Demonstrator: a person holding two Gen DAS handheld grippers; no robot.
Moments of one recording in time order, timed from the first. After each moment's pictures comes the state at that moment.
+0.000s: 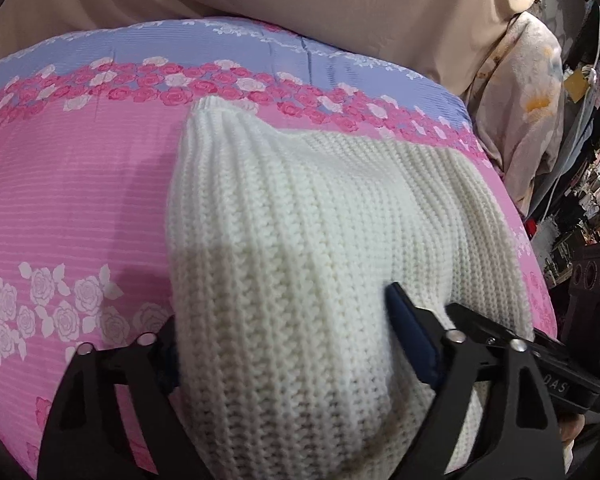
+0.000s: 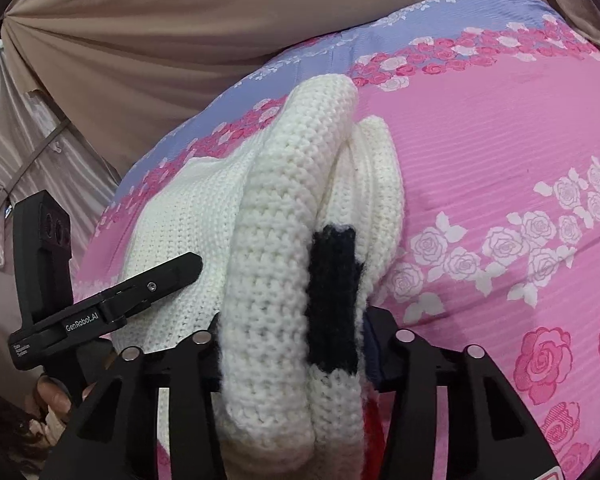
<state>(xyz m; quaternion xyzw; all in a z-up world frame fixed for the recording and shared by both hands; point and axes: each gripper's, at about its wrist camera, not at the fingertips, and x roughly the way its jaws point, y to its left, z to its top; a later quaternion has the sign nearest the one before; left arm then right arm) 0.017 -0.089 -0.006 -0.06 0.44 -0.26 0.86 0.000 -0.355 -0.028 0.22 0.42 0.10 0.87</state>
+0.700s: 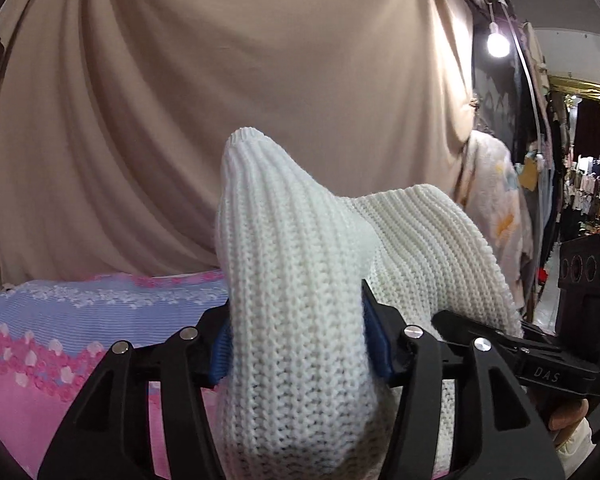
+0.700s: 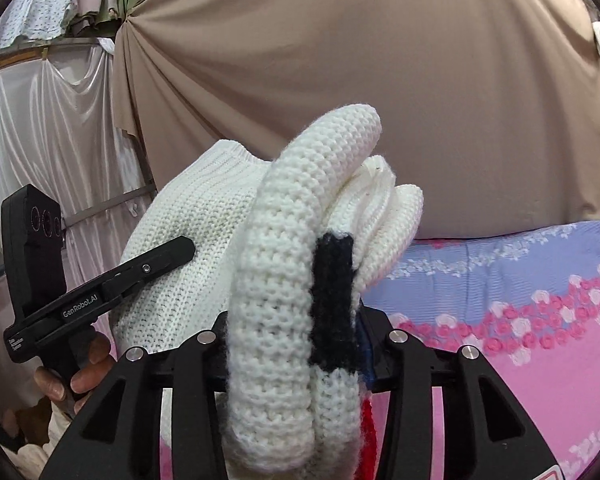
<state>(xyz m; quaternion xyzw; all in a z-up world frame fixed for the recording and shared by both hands) 0.076 0.038 0.217 0.00 0.15 -0.26 0.95 0.109 -0.227 0.162 0.15 0.20 0.18 0.95</state>
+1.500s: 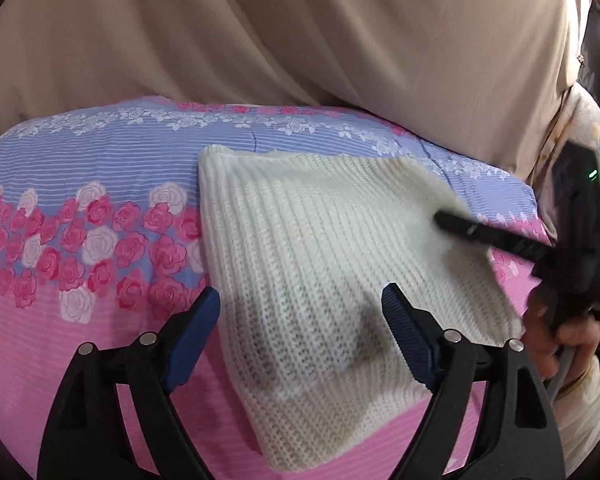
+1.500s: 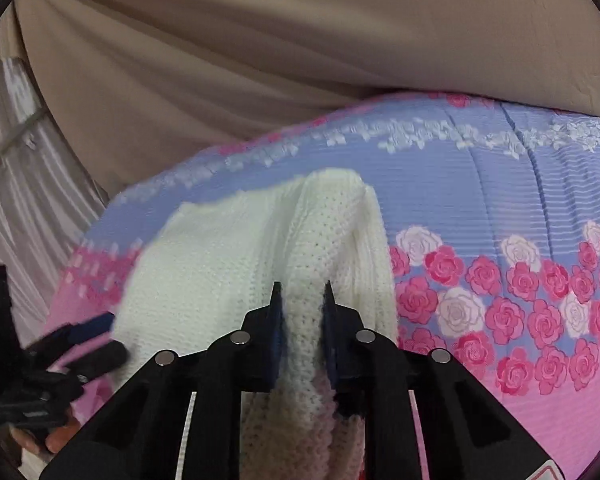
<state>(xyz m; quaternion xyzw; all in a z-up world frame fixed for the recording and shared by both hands) 0.212 0.101 0.034 -0.05 0.38 -0.21 0.90 0.291 -0.193 0.025 0.17 0.36 0.16 0.90</state>
